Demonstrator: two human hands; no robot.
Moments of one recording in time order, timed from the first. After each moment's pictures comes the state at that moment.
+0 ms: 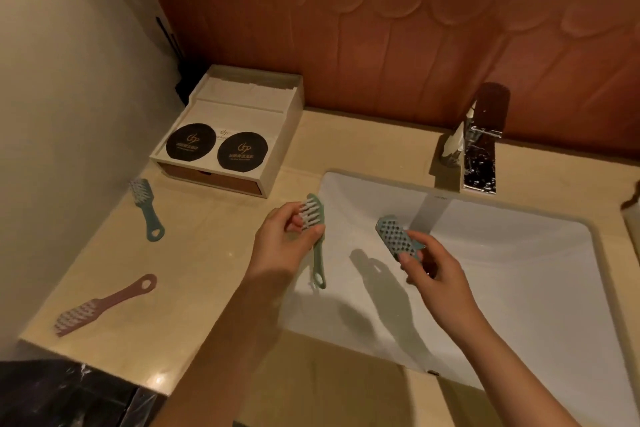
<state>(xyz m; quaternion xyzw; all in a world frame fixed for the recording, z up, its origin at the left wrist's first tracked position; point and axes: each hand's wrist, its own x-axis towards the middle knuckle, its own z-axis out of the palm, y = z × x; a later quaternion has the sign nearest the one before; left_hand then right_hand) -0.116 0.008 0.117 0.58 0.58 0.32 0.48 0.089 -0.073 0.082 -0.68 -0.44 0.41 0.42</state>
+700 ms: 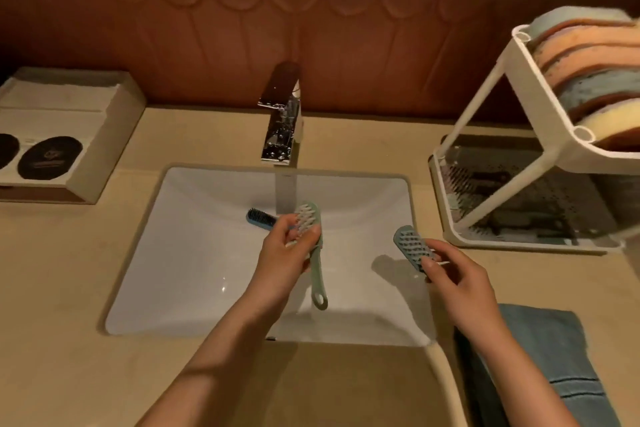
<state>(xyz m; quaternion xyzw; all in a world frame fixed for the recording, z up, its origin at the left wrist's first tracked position) 0.116 -0.105 0.112 0.49 0.51 0.25 0.66 0.315 -0.230 0.092 -0.75 -0.36 0.31 0.46</state>
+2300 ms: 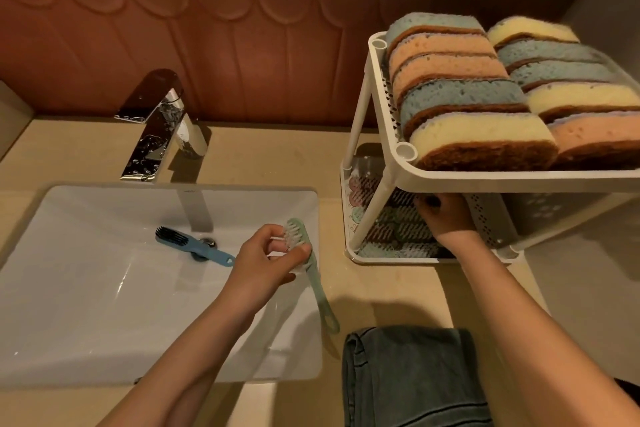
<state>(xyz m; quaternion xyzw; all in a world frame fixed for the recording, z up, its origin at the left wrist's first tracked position) 0.266 -0.143 0.111 0.54 0.51 0.21 0.64 0.550 -0.193 0.076 -0.86 -0.37 0.21 0.28</state>
